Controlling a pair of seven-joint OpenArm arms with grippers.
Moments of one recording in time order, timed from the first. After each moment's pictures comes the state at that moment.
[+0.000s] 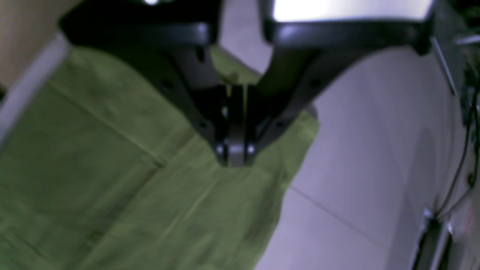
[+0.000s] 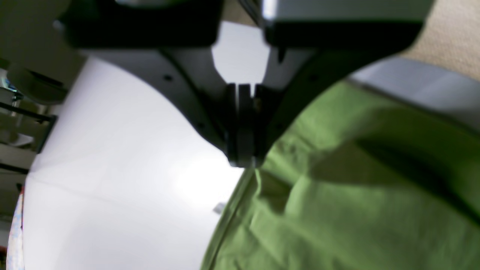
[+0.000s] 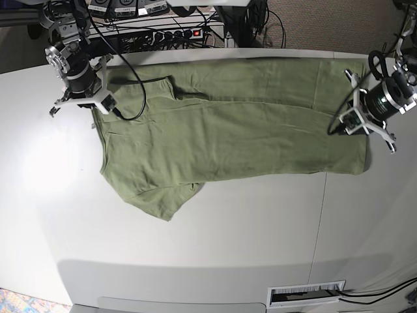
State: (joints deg) left arm 22.9 -49.0 -3.0 111.8 -12.2 -31.6 22.7; right arm -28.2 34.1 1.7 116.5 -13.3 22.1 -46.4
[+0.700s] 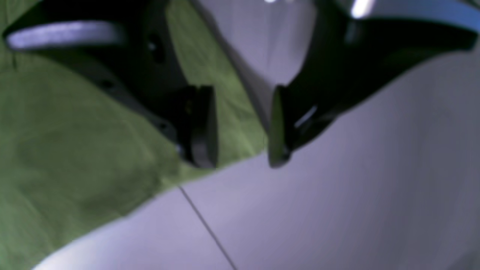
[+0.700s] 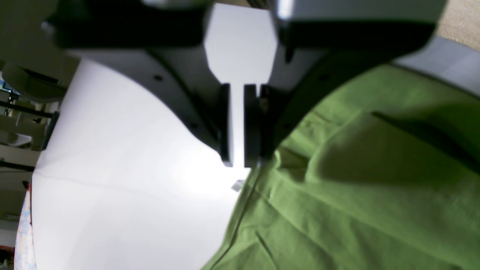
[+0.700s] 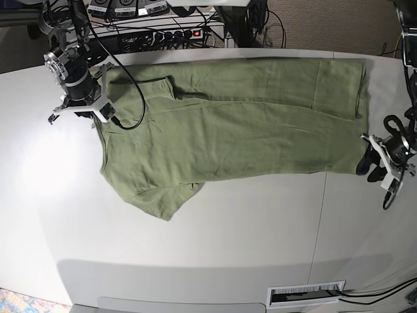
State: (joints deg) left arm -6.4 -38.7 -3.2 68.0 -28.0 -41.1 21.5; right arm -25.8 33.8 1.7 116.5 -12.6 22.1 -46.1
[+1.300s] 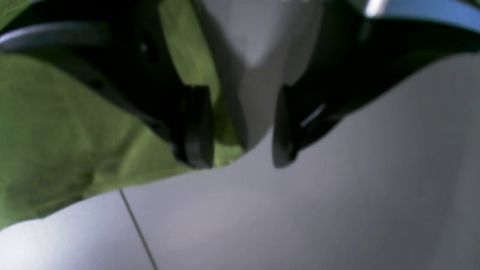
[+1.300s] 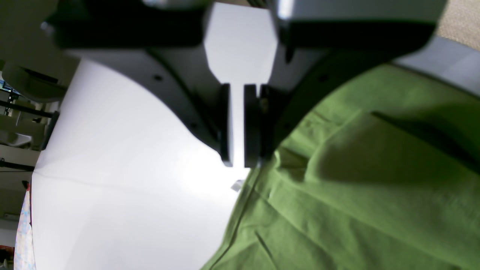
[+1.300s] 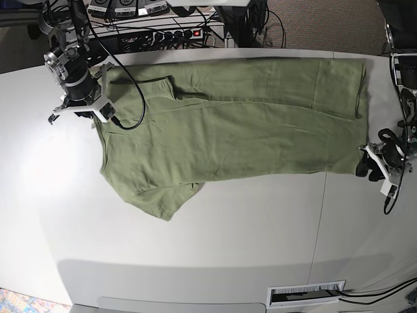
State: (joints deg) left arm -15.0 -34.3 -3.2 51.2 -23.2 -40.9 21.5; right arm -25.8 33.8 1.7 116.5 -12.6 22.1 -46.2
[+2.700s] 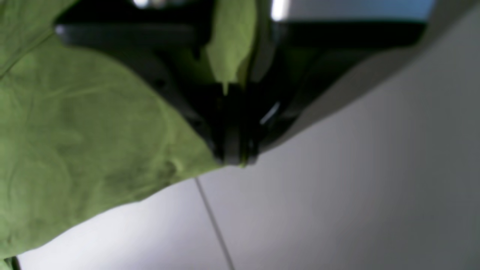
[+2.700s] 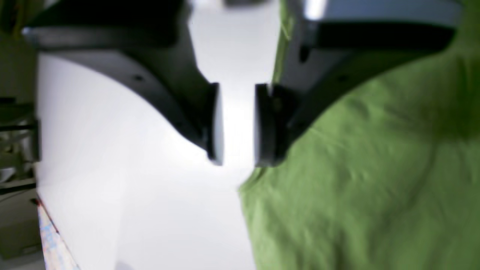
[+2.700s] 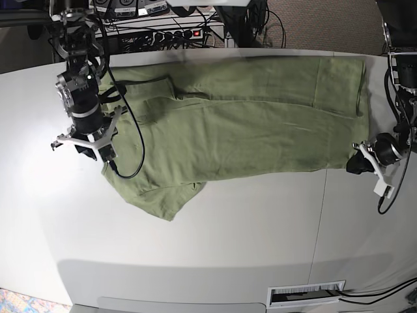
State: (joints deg) left arm -14.3 -33.4 -3.3 55.5 -42.5 -43.3 39.5; right arm -10.5 22.5 1.8 110.2 -11.7 16.2 -44.0
